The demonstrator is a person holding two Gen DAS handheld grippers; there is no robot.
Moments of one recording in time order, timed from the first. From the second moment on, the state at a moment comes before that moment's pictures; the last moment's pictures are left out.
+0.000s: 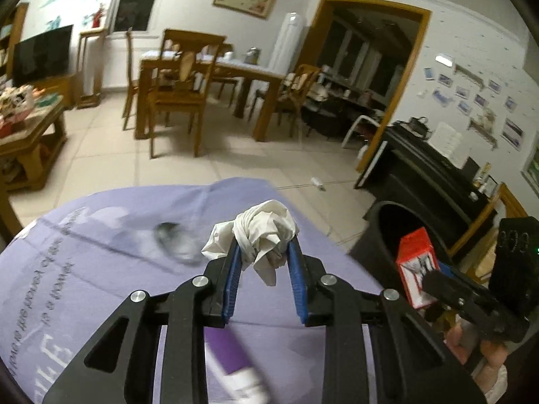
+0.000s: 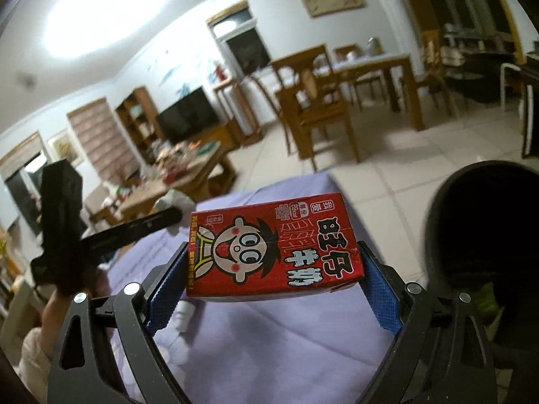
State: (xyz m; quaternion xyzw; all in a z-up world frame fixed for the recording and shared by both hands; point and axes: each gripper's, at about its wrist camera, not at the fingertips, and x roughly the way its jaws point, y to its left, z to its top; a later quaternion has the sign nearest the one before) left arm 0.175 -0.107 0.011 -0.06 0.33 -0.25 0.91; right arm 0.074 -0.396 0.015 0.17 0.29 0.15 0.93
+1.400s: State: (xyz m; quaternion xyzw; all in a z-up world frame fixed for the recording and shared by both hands) left arm 0.146 -0.365 -0.020 0.04 0.36 -0.39 0.85; right arm -0.006 -0.653 -0.053 0.32 0.22 -0.02 0.92
